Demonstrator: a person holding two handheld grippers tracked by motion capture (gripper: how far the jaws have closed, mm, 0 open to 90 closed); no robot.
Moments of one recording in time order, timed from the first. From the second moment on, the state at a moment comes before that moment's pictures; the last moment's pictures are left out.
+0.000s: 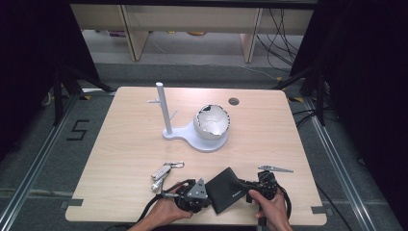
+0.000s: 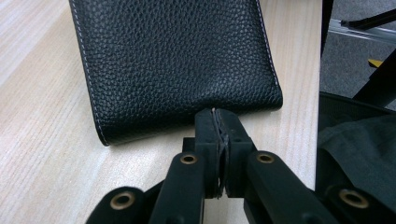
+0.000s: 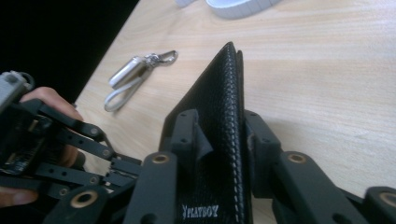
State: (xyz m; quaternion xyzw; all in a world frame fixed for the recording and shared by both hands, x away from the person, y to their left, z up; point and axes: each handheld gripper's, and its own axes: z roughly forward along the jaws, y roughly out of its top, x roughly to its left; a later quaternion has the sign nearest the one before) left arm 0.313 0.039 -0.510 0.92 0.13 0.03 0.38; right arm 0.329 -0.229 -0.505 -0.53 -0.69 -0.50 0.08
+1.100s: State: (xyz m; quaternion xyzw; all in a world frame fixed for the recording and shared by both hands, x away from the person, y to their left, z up) left arm 0.285 0.139 -0.489 0.90 0.21 0.12 0.36; right arm 0.379 -0.231 -0.447 -0.48 -0.67 -0.57 0.00
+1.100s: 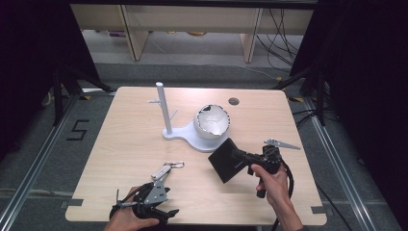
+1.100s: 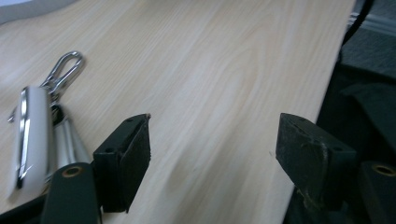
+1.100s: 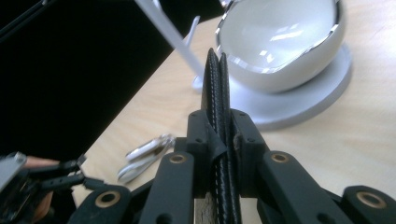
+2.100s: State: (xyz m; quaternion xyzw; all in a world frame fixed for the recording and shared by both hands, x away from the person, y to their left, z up) left arm 0.292 0.156 -0.489 0.89 0.23 0.14 0.37; right arm 0.487 -0.227 -0.393 -0.52 -0.63 -0.58 -0.05
